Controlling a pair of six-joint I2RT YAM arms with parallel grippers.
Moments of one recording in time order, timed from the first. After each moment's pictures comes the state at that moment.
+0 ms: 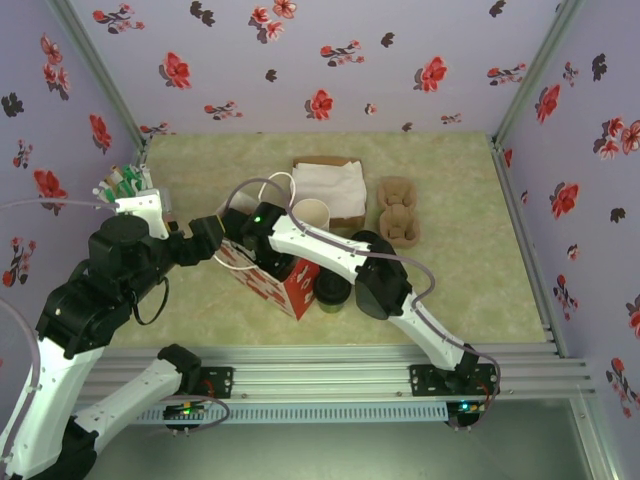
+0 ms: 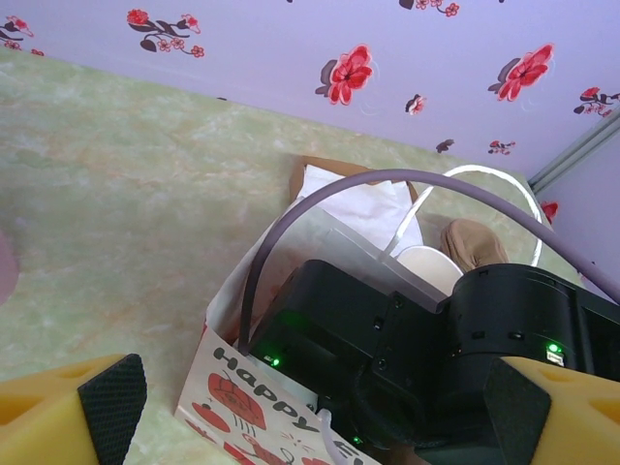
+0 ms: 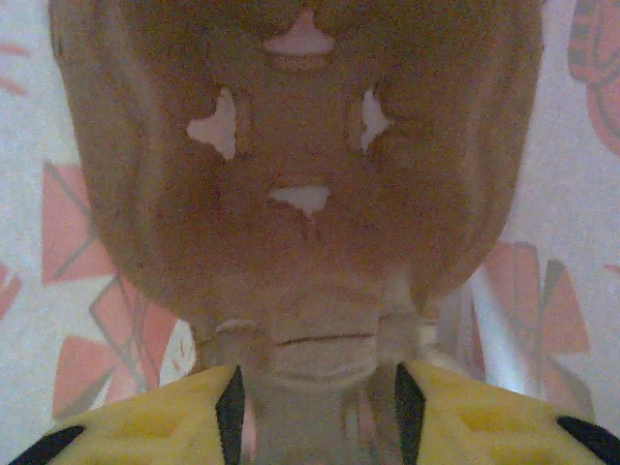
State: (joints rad) left arm -0.57 0.73 1.29 -0.99 -0.22 -0.52; right arm 1.10 2.42 2.34 -1.40 0.02 0.16
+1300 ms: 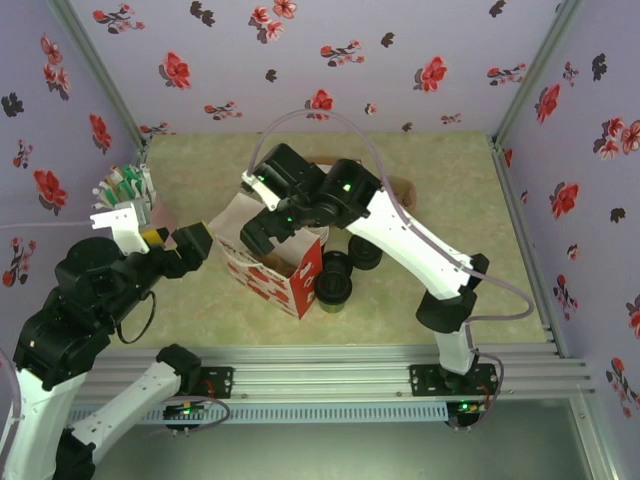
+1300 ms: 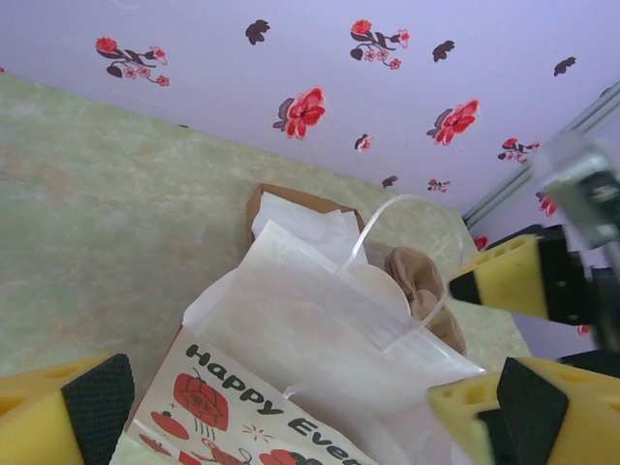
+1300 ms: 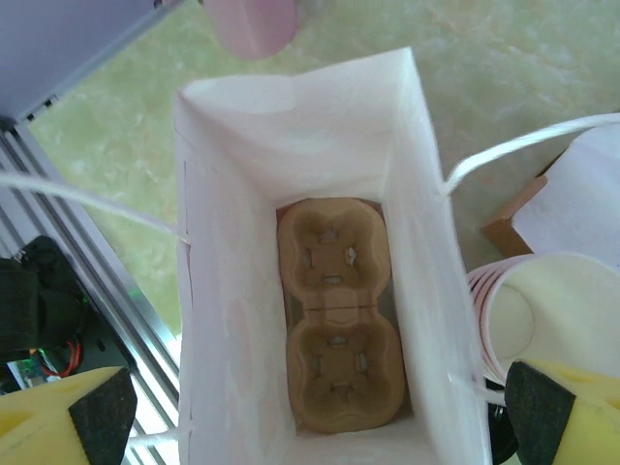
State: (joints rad) left arm -0.57 0.62 1.29 -0.98 -0.17 -0.58; right arm 1.10 1.93 2.42 -1.38 0.03 0.20
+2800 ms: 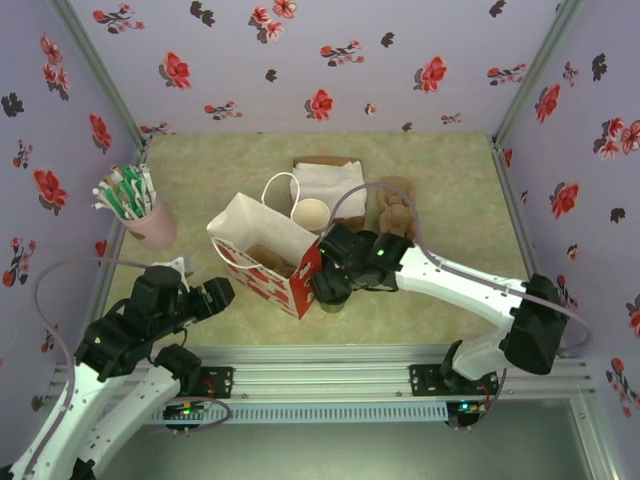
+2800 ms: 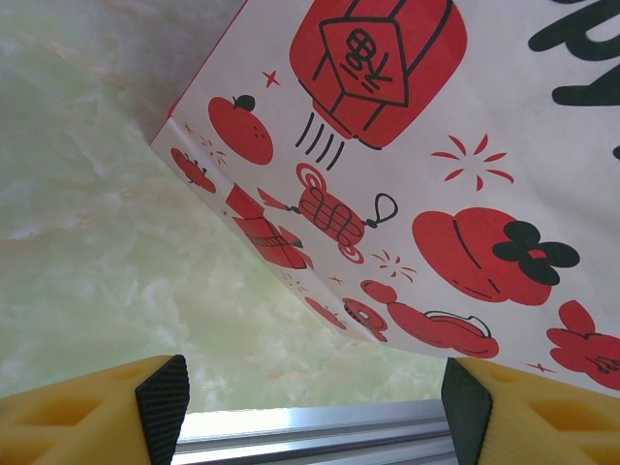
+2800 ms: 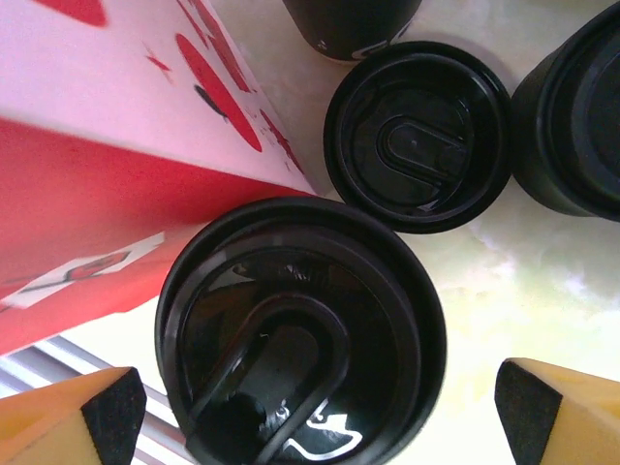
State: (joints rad) left arm -0.57 0.43 0.77 -1.07 0.03 -0.86; right arm 1.03 1.44 1.16 -0.89 0.08 0.55
